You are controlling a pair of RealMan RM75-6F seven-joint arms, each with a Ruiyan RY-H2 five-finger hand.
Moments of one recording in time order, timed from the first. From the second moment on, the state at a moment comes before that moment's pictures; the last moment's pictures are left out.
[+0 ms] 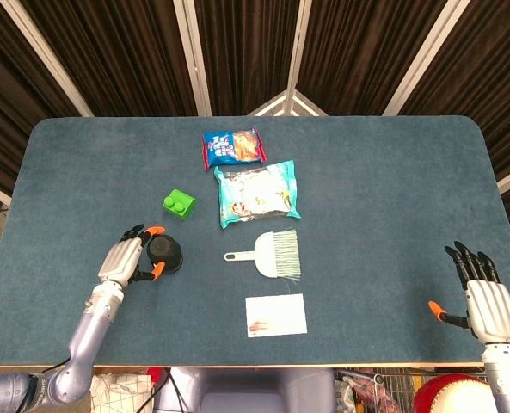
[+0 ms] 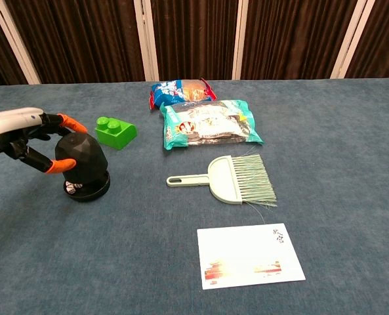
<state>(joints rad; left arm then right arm) -0.59 -1.46 -0.19 -1.80 0.78 1.13 0.29 0.10 -1.13 0.07 -1.63 -1.46 1.42 0.09</state>
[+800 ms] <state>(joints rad) -0.71 -1.59 -0.24 -1.76 0.70 1.12 0.42 0.09 -1.12 0.07 -1.62 -1.47 1.43 0.12</state>
